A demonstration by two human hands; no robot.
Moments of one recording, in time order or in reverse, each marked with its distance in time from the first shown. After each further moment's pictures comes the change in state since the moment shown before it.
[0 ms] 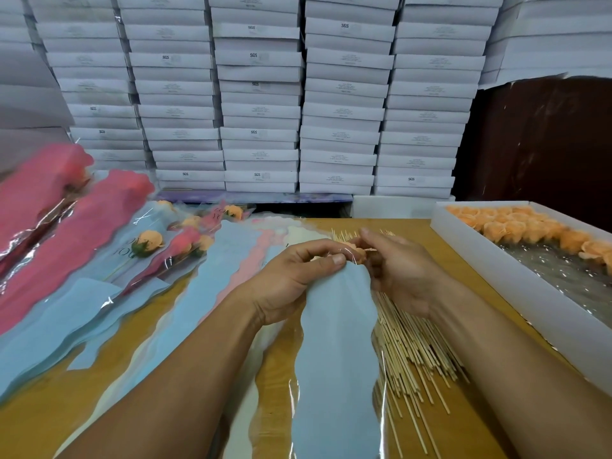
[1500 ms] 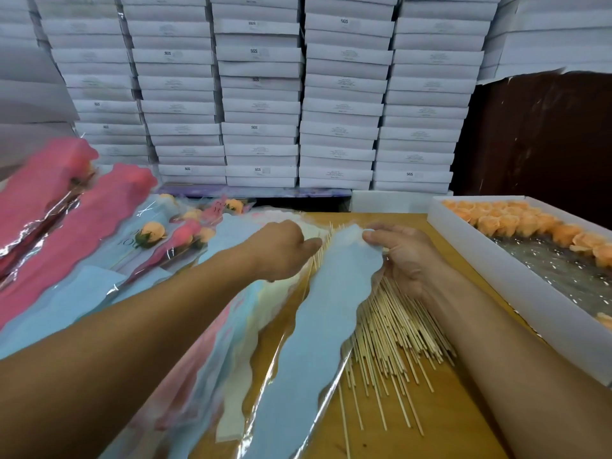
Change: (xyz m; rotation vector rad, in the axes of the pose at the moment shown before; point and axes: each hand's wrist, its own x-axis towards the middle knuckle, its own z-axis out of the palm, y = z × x) left_hand 0.002 0.044 0.003 1.321 0.262 -0.270; right_hand 0.017 0.010 -0.025 0.103 0.287 0.004
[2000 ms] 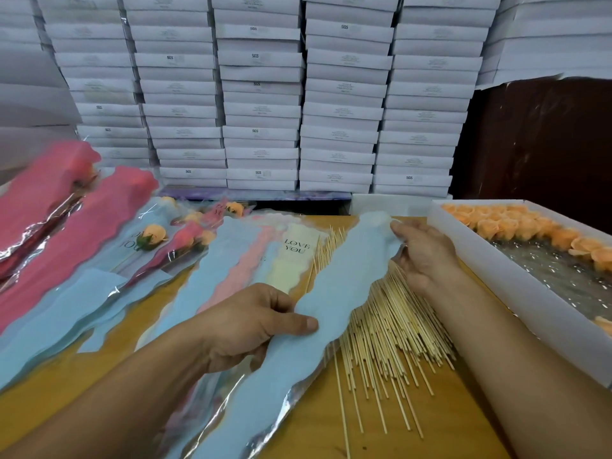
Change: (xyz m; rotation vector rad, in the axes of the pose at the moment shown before) left_hand -0.082 -0.024 0.021 -0.886 -0.381 -0.173; right_hand 0.006 -0.005 -0.010 0.293 0.257 -0.068
